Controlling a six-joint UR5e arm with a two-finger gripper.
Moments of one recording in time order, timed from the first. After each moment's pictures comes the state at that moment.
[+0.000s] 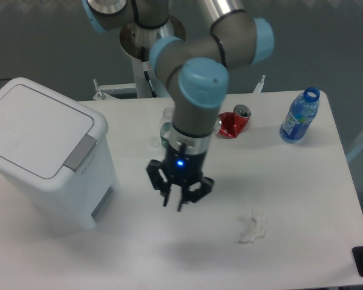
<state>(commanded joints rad) 2.34 -1.82 -1.51 -1.01 1.25 0.56</state>
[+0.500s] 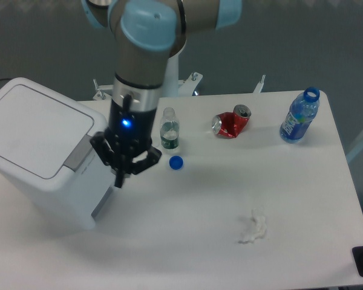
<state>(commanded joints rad) 2.27 -1.74 -1.51 -1.01 1.15 0.46</state>
